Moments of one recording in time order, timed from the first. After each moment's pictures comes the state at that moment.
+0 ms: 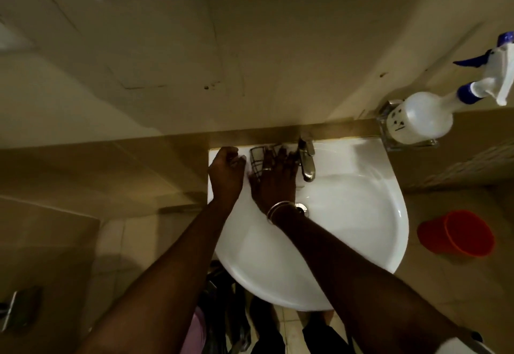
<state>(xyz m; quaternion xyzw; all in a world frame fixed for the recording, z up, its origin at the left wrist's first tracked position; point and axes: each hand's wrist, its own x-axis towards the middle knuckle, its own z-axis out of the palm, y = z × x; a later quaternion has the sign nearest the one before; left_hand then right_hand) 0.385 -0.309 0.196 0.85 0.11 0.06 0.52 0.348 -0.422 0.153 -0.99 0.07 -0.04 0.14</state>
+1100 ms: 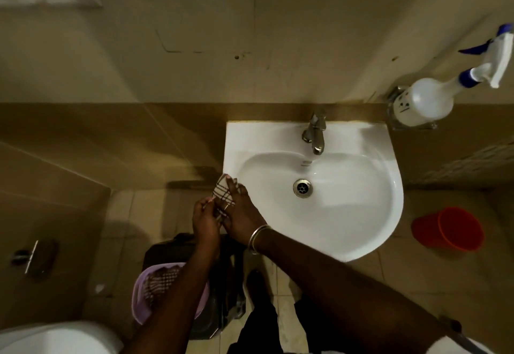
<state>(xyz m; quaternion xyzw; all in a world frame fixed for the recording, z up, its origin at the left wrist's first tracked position) 0.206 -0.234 0.166 0.58 0.42 0.00 0.70 0.216 -0.341 0.155 -0.91 -0.17 0.18 0.31</state>
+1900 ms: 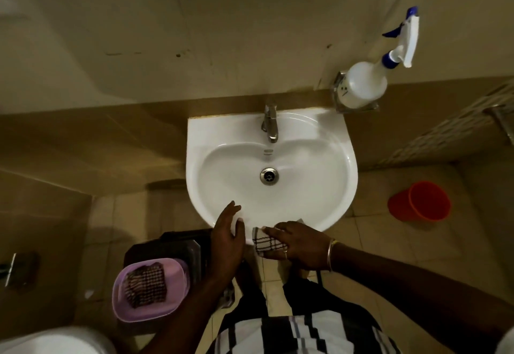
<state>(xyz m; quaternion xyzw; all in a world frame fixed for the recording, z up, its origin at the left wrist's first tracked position) 0.114 -0.348 0.213 0.84 0.12 -0.04 0.53 0.113 -0.582 0.180 -0.87 -0.48 0.13 0.05</state>
